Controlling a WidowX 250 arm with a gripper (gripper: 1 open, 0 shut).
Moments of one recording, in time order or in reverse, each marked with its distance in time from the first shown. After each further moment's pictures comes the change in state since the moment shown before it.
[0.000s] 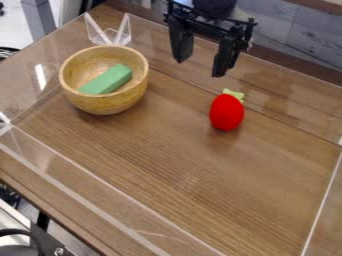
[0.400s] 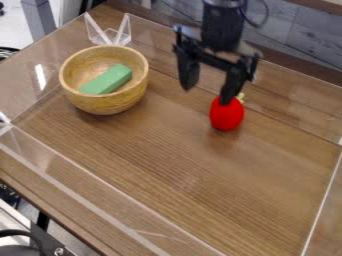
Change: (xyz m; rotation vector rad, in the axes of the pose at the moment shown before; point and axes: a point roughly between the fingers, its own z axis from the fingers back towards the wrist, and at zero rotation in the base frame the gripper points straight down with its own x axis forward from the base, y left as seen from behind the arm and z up) arm 0.001 -0.017 -0.039 0.001 0.049 -0.005
